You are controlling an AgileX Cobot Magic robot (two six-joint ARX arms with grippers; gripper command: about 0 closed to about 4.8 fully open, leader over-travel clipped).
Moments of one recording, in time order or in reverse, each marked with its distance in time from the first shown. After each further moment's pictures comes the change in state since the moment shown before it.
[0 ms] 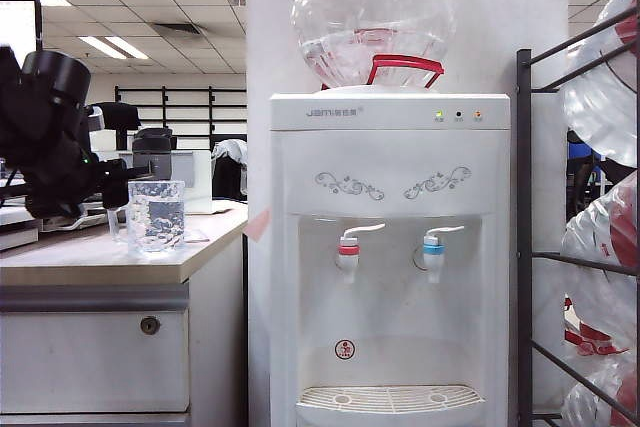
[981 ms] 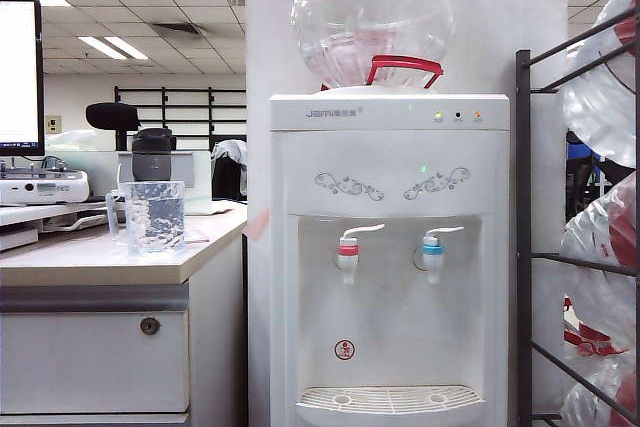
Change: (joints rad) left arm -0.115 -1.158 -0.454 -0.313 0.137 0.030; right arm 0.000 -0.287 -0.083 -0.335 0.443 -0.261
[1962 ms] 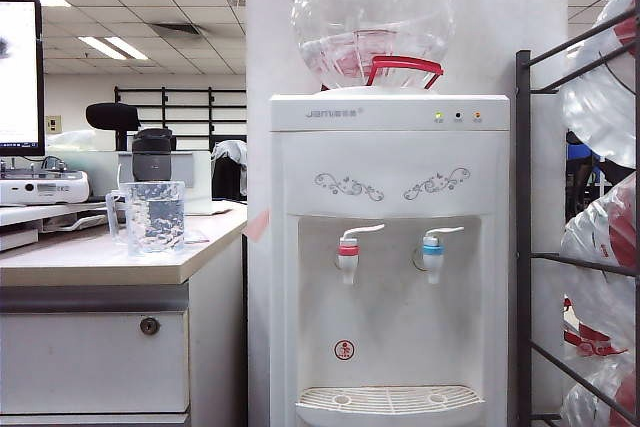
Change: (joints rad) left arm 0.000 -0.314 -0.546 0.302 0.171 0.046; right arm 0.000 -0.831 -0.883 0.101 0.112 -0.104
